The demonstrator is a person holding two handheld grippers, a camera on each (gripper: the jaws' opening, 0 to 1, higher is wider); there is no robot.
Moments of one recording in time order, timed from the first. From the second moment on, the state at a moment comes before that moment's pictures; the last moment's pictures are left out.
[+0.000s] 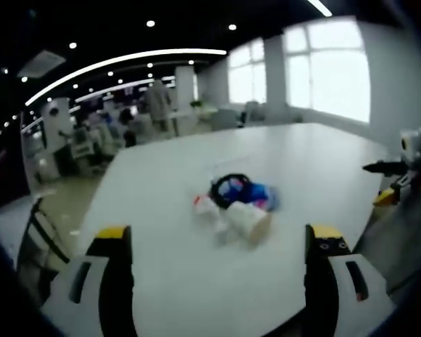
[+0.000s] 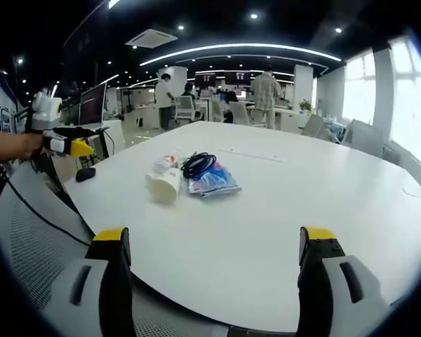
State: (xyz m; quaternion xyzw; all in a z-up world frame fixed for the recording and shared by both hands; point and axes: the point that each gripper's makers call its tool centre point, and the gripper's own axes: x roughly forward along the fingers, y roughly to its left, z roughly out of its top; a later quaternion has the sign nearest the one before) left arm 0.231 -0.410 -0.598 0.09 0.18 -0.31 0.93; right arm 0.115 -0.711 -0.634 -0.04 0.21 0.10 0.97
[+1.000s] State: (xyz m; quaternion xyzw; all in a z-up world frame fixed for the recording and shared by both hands) left arm 0.313 -0.458 -0.619 0.06 0.19 -0.29 0.94; right arm 0.115 -0.715 -0.637 -0.04 0.22 0.09 0.97
